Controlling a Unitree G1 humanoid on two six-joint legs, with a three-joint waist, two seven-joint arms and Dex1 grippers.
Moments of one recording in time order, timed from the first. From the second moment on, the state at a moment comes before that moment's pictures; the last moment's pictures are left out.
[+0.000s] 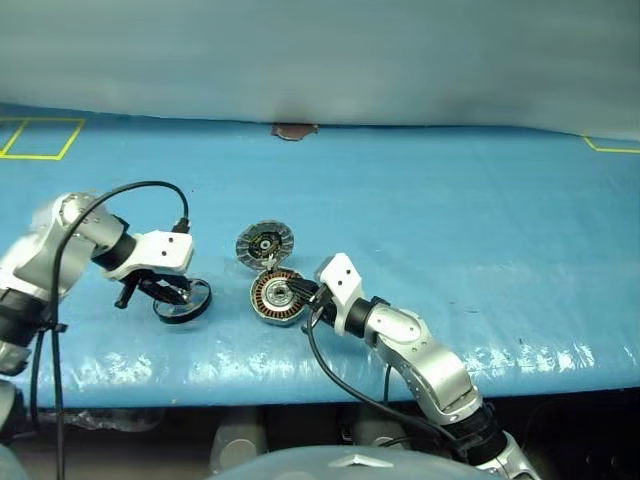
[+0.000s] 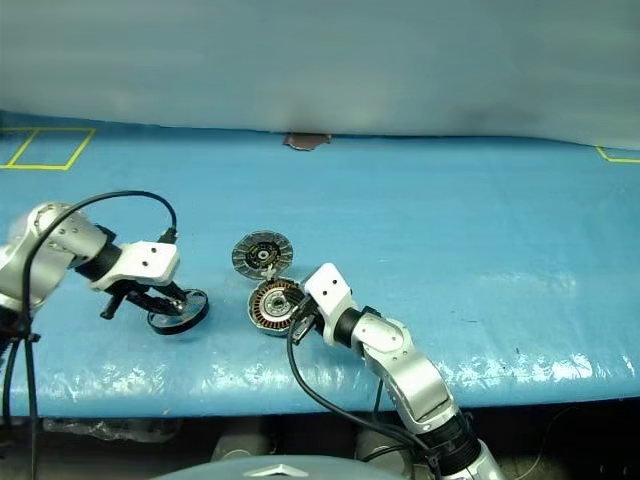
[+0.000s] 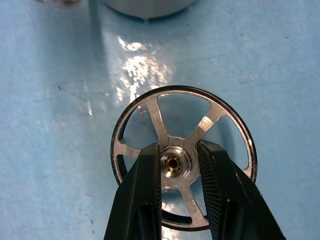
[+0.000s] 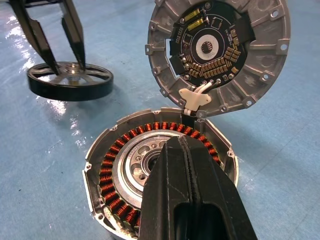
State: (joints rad) left arm -0.52 1.11 -0.31 0.08 -0.03 0.24 -1.61; right arm -0.09 -0.19 0.42 -0.34 0.17 0.50 0.46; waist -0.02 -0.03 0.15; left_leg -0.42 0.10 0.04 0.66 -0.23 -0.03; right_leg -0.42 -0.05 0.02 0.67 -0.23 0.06
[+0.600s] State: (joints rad) left arm -0.19 0.91 0.08 -0.51 -0.47 0.71 -1.13; right arm 0.01 -0.37 0.28 -0.40 0.29 0.38 0.67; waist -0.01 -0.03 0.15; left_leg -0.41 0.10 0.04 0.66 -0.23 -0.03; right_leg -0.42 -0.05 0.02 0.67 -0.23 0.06
